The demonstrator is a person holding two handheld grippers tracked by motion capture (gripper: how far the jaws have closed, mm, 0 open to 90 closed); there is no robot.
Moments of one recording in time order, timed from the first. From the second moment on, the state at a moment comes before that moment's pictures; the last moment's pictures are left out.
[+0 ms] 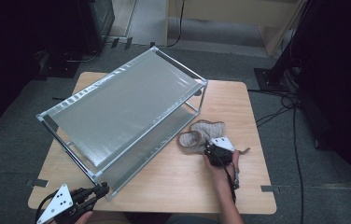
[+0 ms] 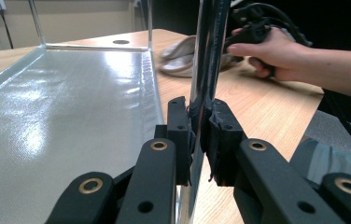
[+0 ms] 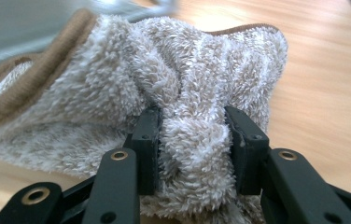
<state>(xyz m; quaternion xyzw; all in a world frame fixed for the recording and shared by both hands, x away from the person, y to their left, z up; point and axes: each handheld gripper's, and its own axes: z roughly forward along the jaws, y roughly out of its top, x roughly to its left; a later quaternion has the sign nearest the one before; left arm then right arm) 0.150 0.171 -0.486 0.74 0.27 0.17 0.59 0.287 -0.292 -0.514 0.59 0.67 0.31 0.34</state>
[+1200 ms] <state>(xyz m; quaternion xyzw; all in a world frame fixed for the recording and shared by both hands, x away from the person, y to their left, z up) 0.156 0.159 -0.479 0.75 0.19 0.12 0.62 0.186 -0.192 -0.509 0.39 0.76 0.47 0.23</state>
